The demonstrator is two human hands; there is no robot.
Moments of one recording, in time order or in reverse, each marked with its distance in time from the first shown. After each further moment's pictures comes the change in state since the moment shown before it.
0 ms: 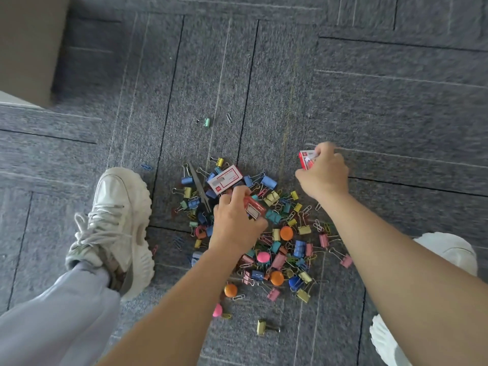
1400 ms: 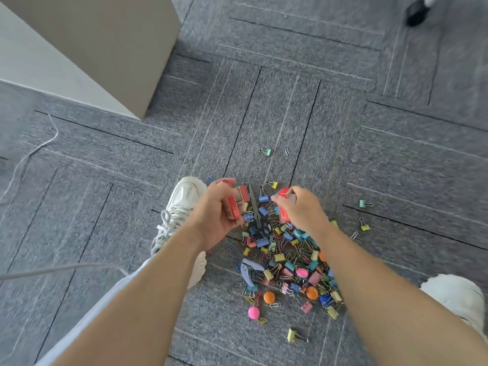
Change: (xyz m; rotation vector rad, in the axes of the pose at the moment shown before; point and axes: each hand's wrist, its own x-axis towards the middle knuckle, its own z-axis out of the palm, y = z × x) left_hand -0.029 -0.047 -0.185 -1.234 -0.198 -0.231; right_hand -0.087 -0.116 0.034 0.042 -0.366 -0.301
